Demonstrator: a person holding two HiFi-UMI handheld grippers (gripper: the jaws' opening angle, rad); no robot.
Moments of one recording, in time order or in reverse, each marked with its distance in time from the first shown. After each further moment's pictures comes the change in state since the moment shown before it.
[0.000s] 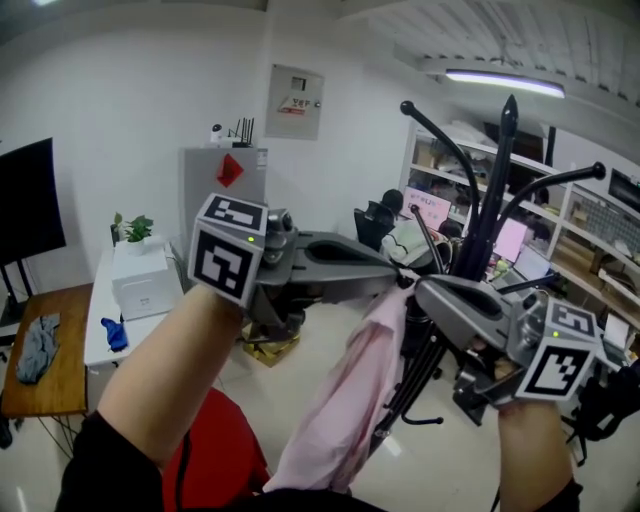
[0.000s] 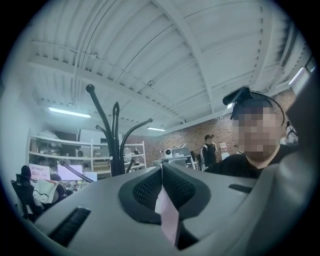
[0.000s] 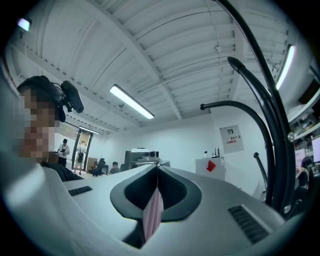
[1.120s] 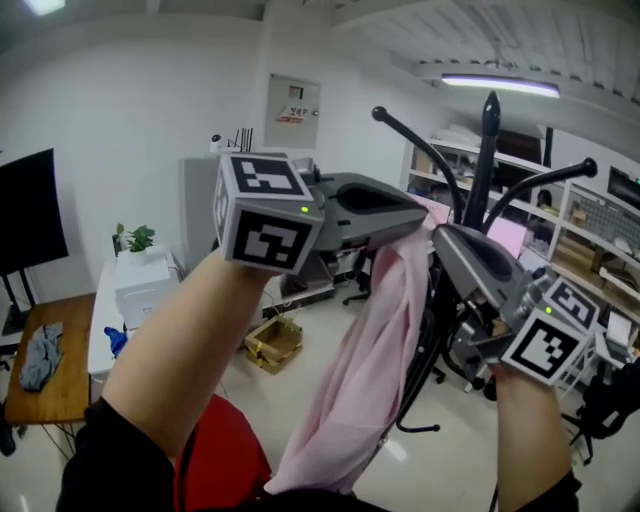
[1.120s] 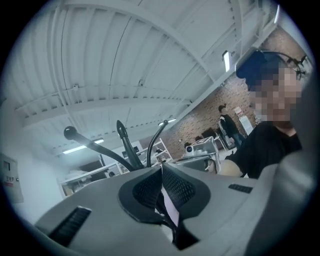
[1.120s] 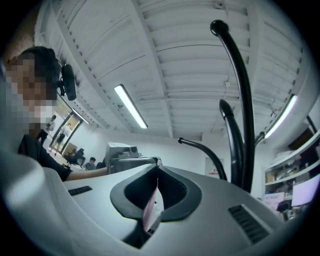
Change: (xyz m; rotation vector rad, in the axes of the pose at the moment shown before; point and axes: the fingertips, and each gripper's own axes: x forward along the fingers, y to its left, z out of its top) left arm 0.041 0.037 0.063 0.395 0.103 0.264; right arm -0.018 -0.031 0.060 -0.309 -0.168 -0.188
